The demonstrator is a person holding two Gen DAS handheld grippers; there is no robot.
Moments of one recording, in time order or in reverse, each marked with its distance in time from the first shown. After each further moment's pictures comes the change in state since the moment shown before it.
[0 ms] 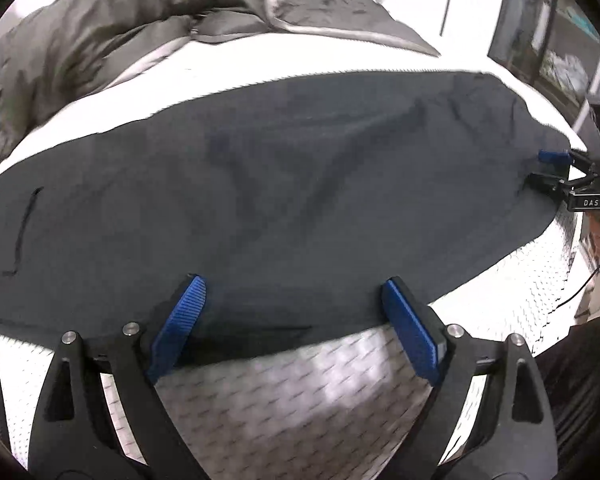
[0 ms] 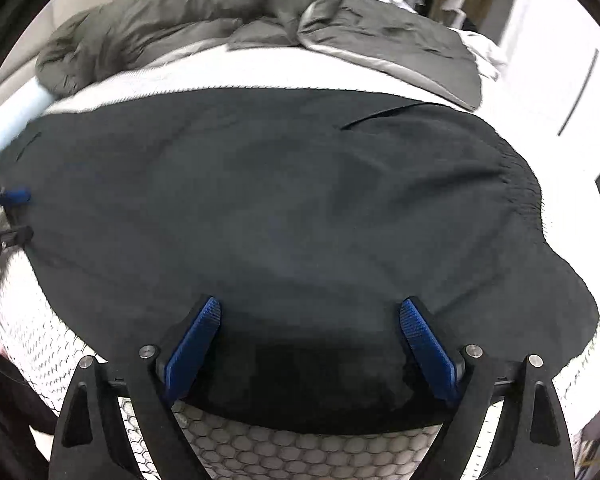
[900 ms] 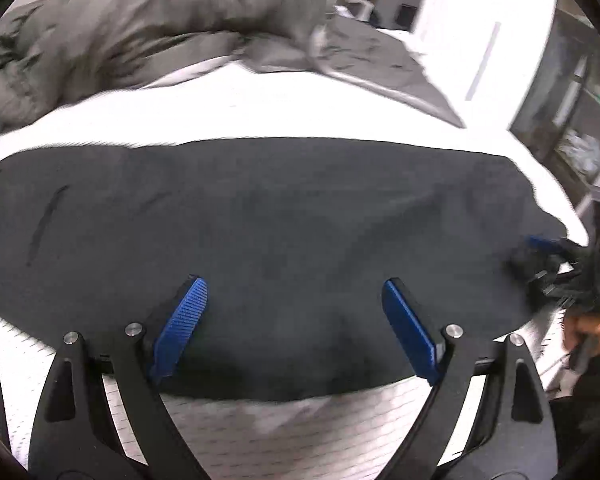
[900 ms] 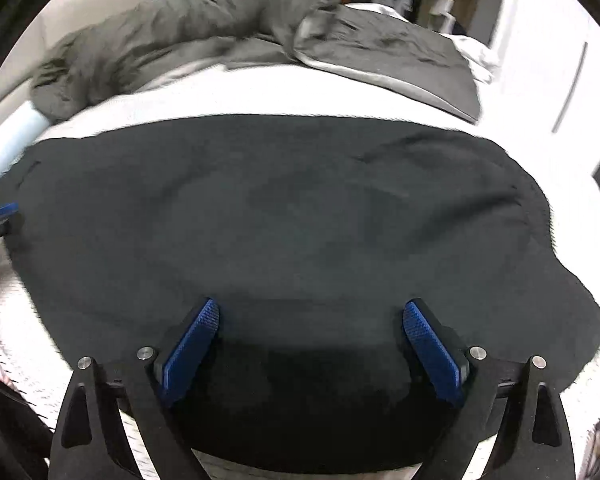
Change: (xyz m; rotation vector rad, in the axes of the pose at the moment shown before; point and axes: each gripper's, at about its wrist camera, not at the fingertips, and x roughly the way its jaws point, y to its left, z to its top) left arm -0.002 0.004 0.036 -0.170 -0.097 -0.038; right arm 0.001 0.045 0.024 0.020 -0.047 0.022
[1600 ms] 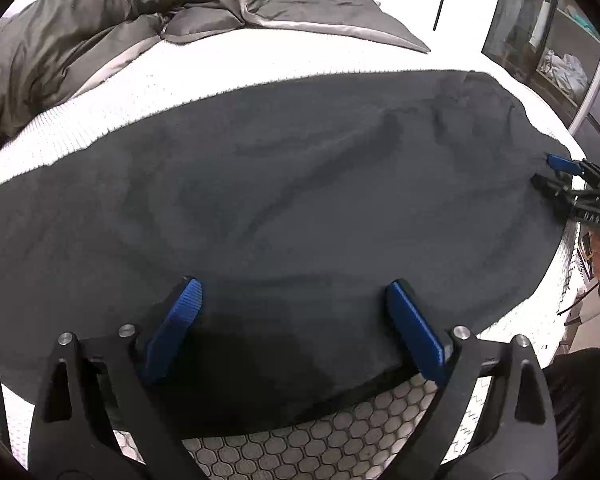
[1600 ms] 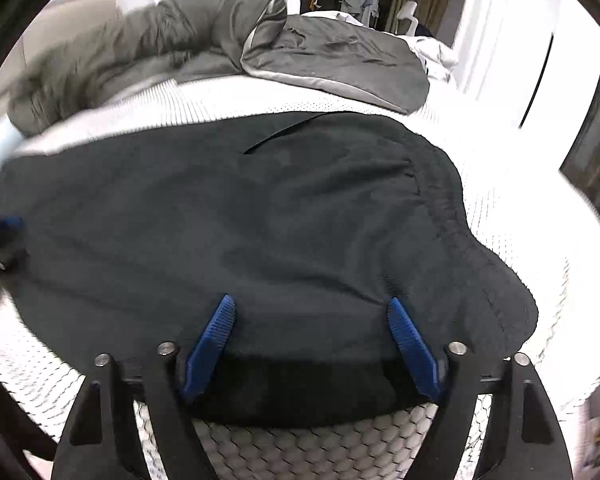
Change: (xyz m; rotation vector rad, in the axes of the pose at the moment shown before) left arm 0.052 -0.052 -0.008 0.188 0.149 0.012; right arm -0.020 -0.079 -0.028 0.038 -0.029 -0.144
